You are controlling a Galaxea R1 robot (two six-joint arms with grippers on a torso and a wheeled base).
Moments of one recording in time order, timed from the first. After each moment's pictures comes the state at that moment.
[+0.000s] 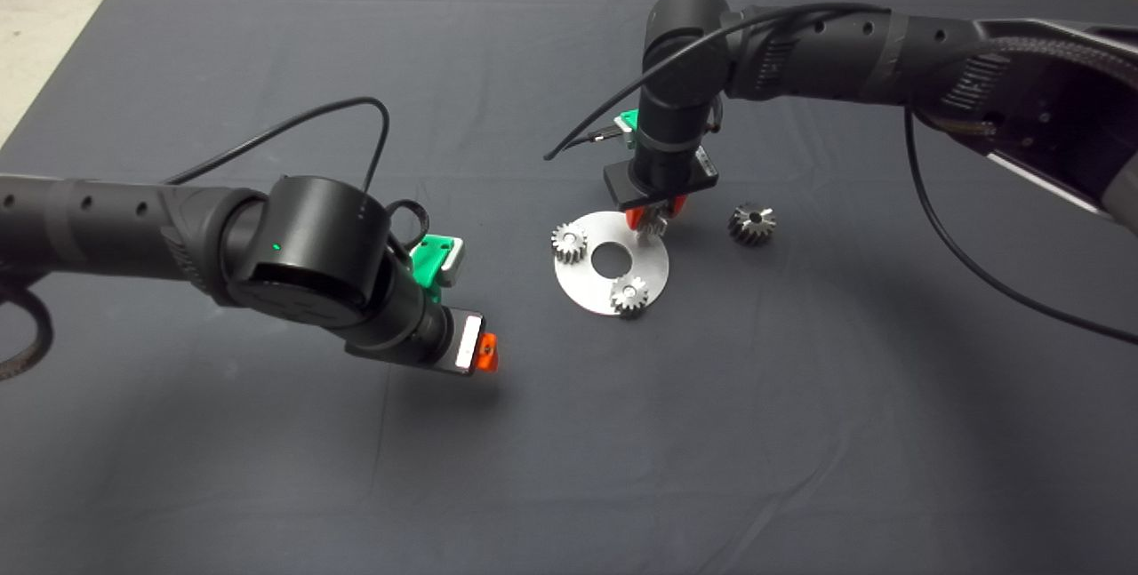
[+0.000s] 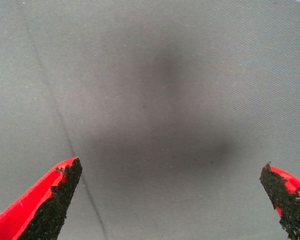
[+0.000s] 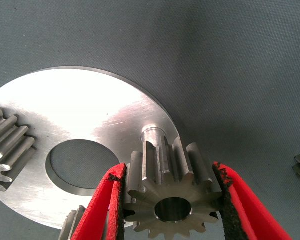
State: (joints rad) left arm -0.30 2.44 -0.74 0.50 1.53 -1.53; right arm 0.40 2.92 -1.61 -0.27 -1.57 1.11
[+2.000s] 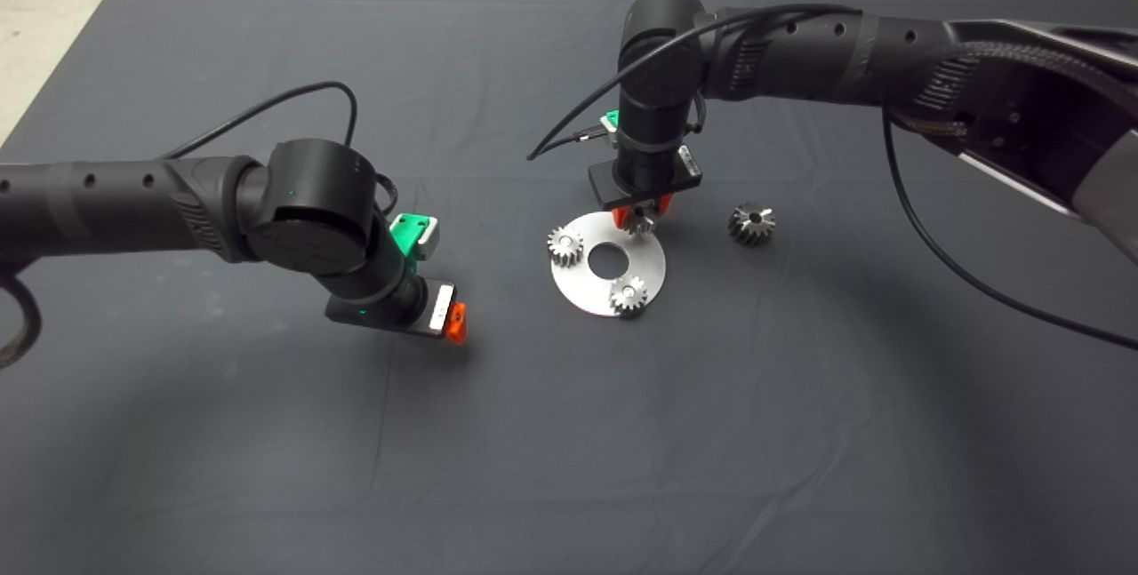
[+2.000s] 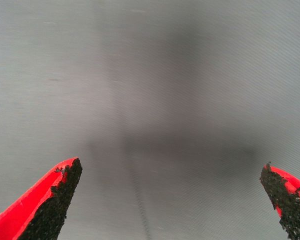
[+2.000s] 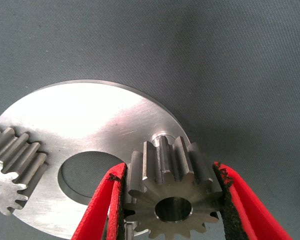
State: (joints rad) left arm -0.30 2.40 -0.92 0.45 1.52 -1.37; right arm 0.39 2.97 -1.66 -0.25 -1.58 1.12
